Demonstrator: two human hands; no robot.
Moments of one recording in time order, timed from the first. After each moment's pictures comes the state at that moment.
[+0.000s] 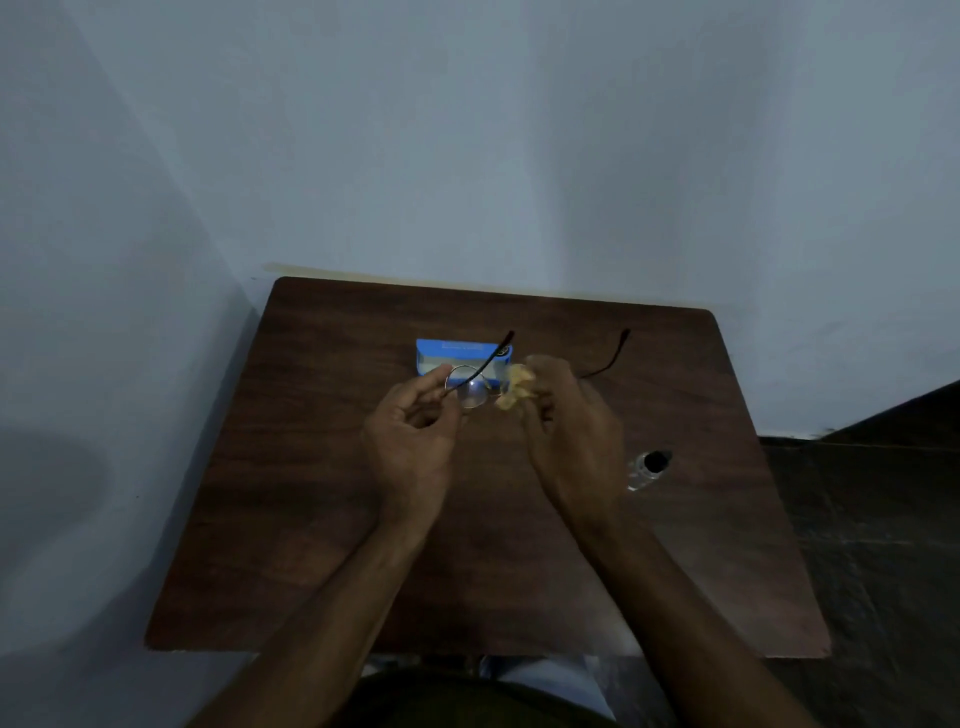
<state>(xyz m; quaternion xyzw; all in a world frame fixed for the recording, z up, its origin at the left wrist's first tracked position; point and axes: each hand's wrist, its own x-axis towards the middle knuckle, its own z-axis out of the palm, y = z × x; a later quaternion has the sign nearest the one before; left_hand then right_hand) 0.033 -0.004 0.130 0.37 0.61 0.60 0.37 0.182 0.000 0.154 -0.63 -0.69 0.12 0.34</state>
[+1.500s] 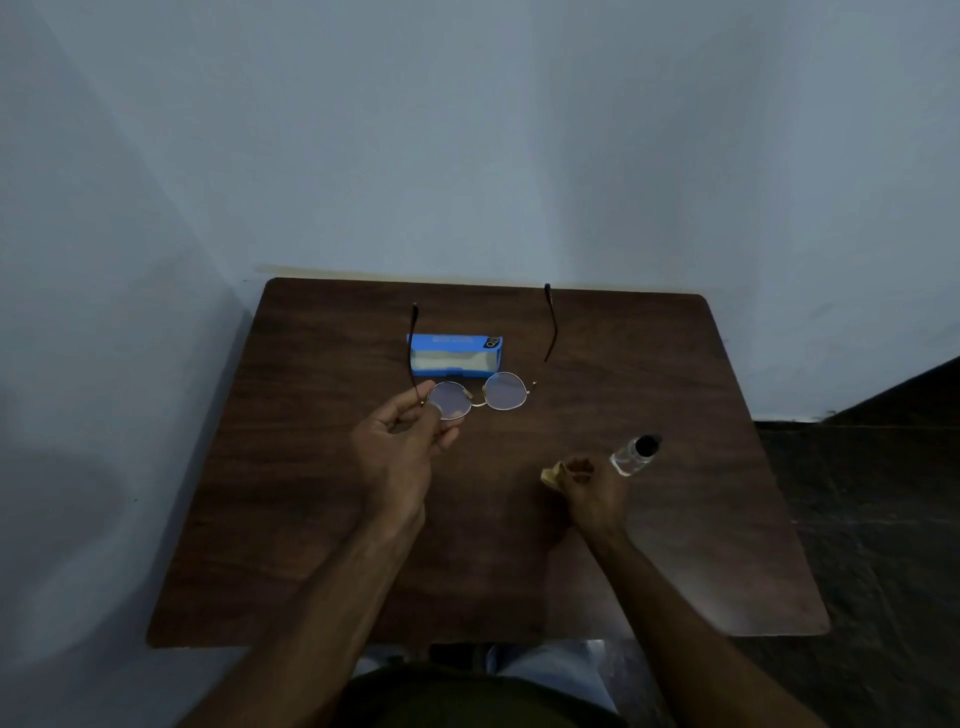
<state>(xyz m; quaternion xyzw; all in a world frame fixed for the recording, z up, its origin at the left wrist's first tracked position) 0.039 -0.012 0.117 0.21 0.59 0.60 0.50 0.266 -0.022 -0.017 -0.73 -0.39 0.40 0.39</state>
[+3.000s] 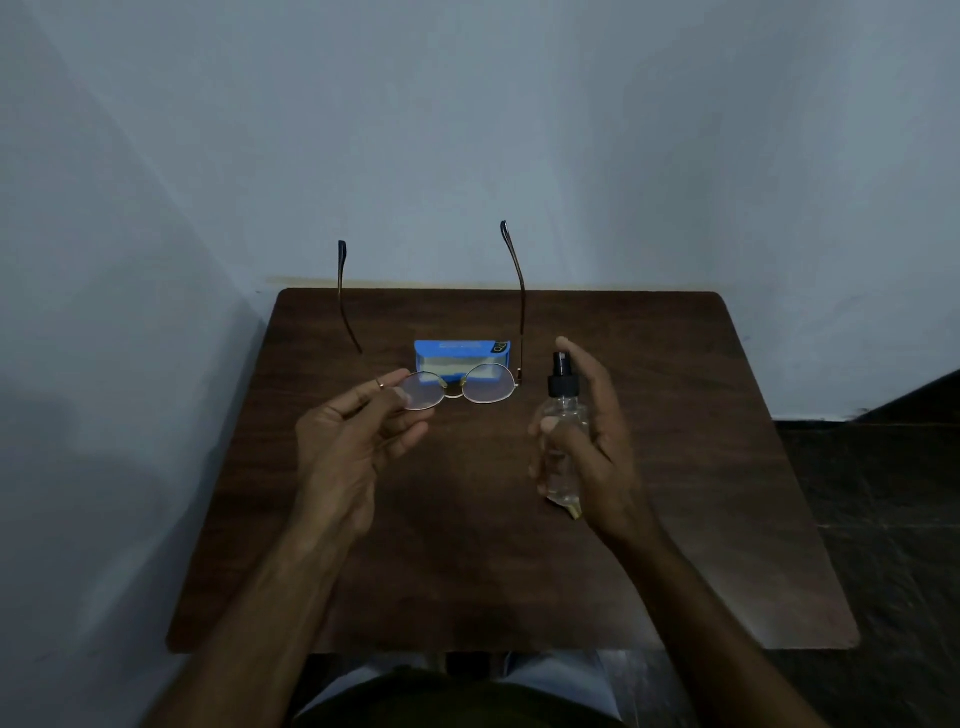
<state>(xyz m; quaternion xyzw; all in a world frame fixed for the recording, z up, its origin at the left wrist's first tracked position) -0.003 -0.016 0.178 0.22 0.55 0.57 0.57 0.222 -0.023 0.155 -0.45 -0.53 0.52 0.51</state>
